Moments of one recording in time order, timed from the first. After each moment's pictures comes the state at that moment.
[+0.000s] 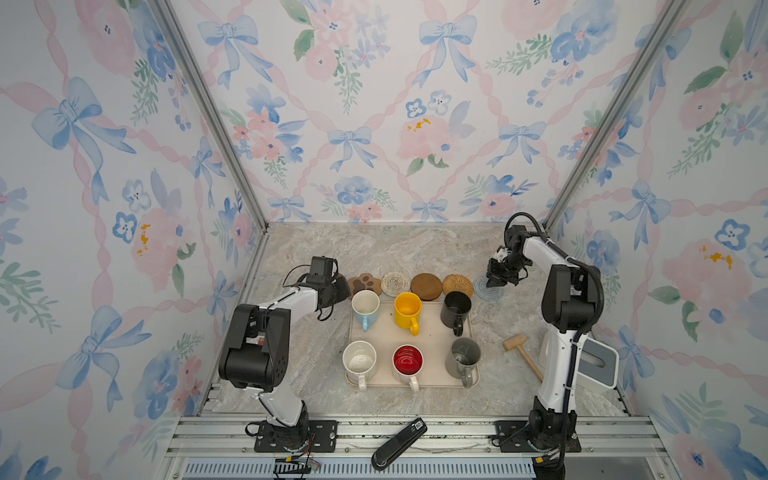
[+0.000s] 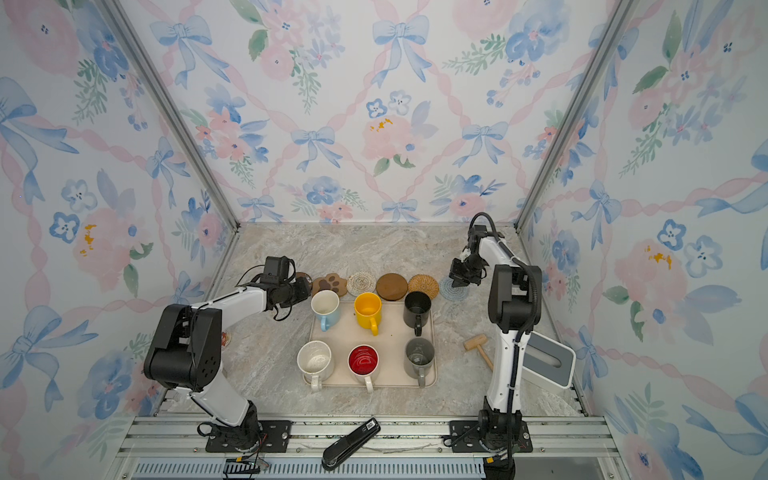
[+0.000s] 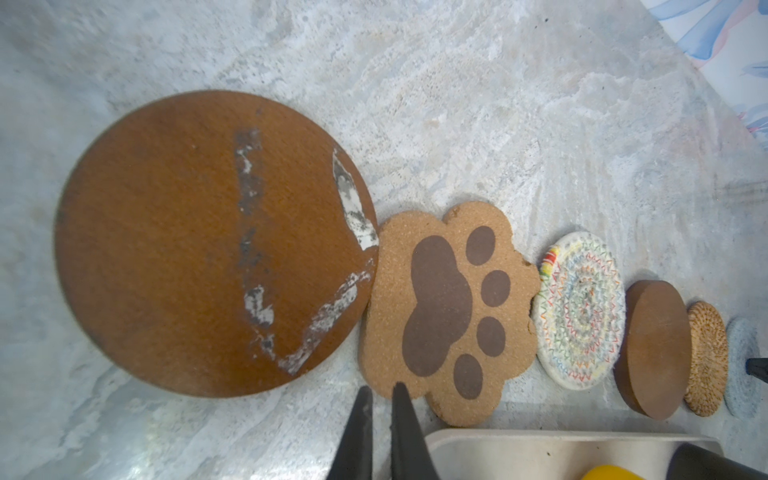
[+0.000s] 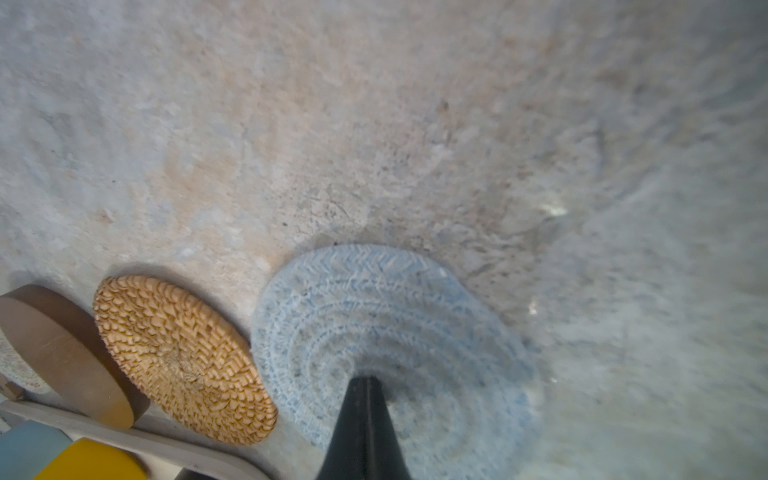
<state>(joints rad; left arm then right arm) -0.14 1.68 0.93 -0.16 0.15 -0.52 -0.02 2.27 1.82 -1.05 -0.28 0.23</state>
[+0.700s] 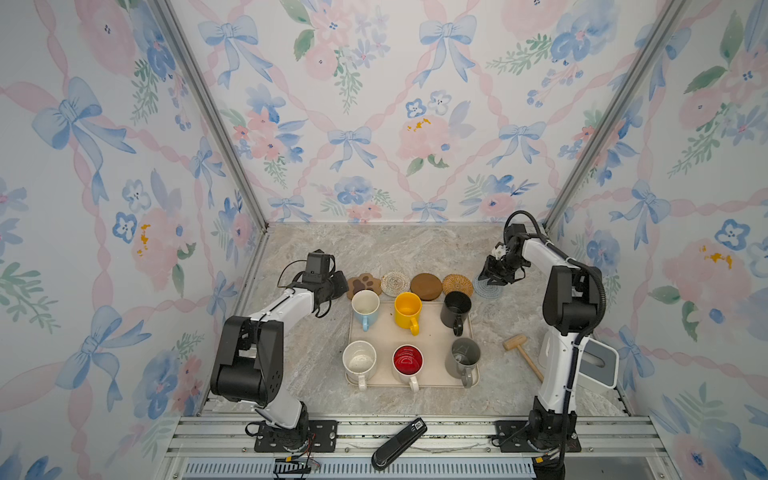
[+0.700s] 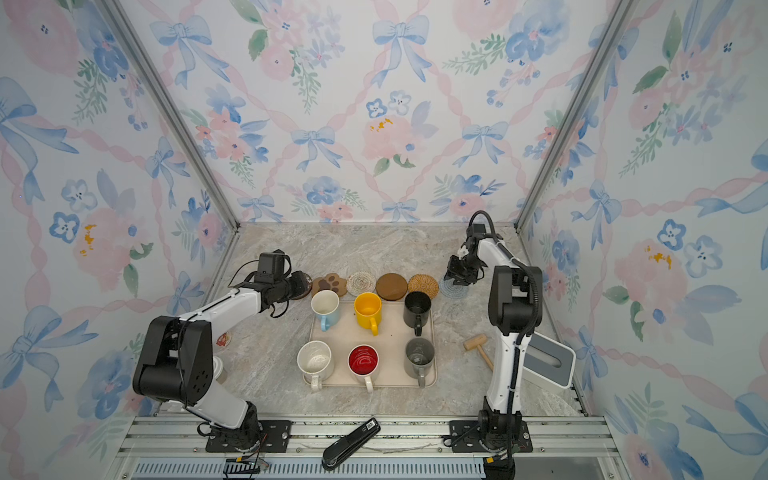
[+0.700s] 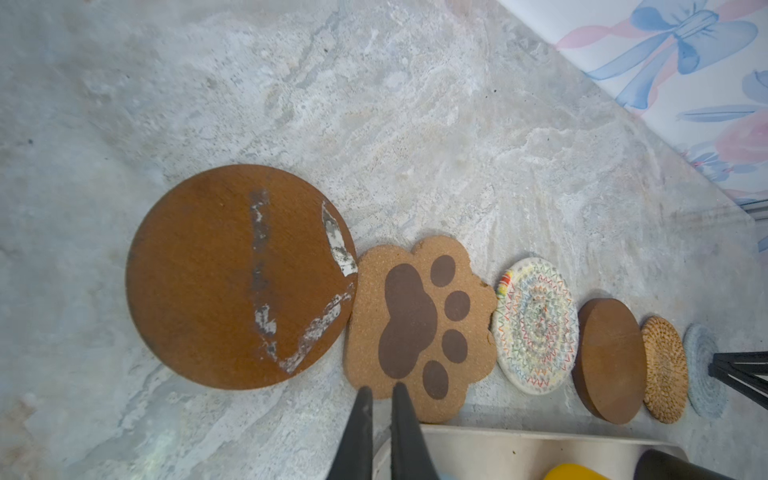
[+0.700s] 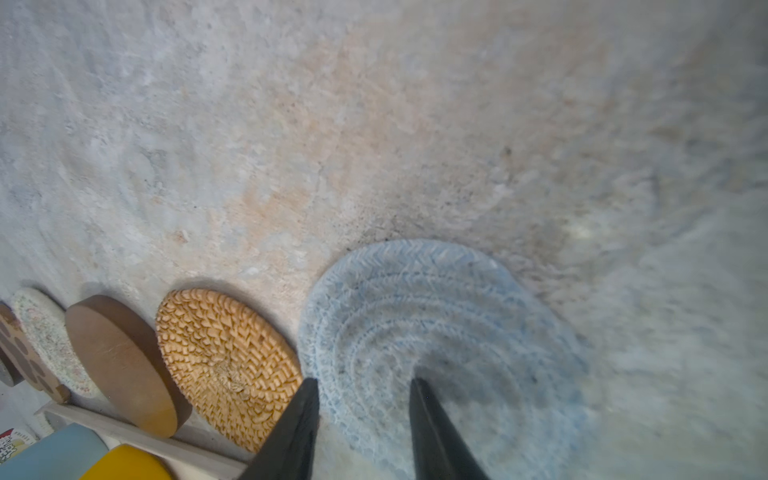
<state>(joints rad) -0.14 1.58 0.92 -0.16 0.11 -0.52 -0.01 2.21 1.75 -0.92 -0.33 0.29</state>
